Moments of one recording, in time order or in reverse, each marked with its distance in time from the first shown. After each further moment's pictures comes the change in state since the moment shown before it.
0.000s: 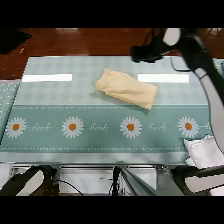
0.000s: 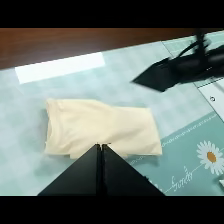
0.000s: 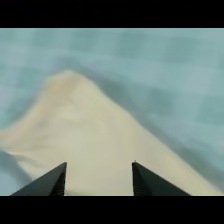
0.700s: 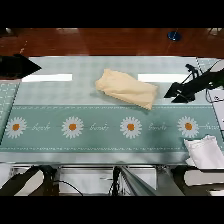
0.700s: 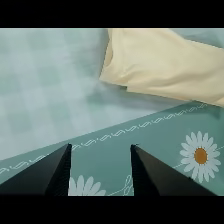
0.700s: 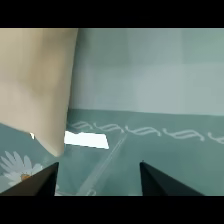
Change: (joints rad) left arm 0.000 -0.037 -0.114 0.297 -0.065 -0.090; right arm -0.510 0.079 -0.583 0.427 0.184 -0.303
